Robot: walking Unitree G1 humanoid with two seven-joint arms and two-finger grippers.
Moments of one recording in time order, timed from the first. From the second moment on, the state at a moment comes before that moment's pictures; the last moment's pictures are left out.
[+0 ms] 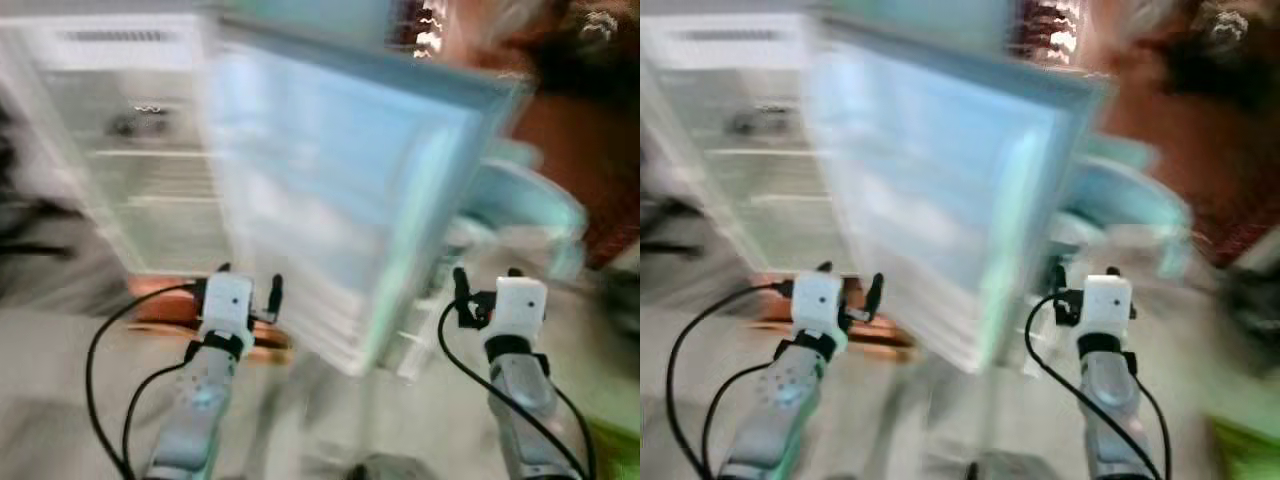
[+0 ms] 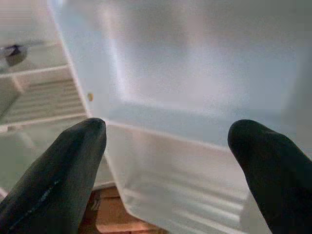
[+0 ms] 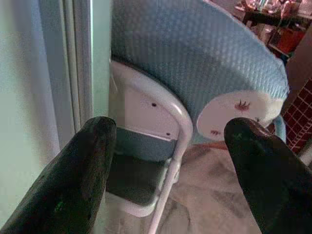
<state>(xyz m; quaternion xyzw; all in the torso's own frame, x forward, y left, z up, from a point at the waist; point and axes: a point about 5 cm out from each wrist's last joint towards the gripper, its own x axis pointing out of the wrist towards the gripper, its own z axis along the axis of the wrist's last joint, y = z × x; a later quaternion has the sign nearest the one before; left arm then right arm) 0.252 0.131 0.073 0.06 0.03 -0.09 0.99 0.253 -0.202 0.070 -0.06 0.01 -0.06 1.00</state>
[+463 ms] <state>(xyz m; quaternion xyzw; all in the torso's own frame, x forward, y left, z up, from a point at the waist) 0.203 0.166 0.049 0.09 0.11 -0.02 0.99 0.252 -0.209 0.076 -0.07 0.01 -0.02 1.00</state>
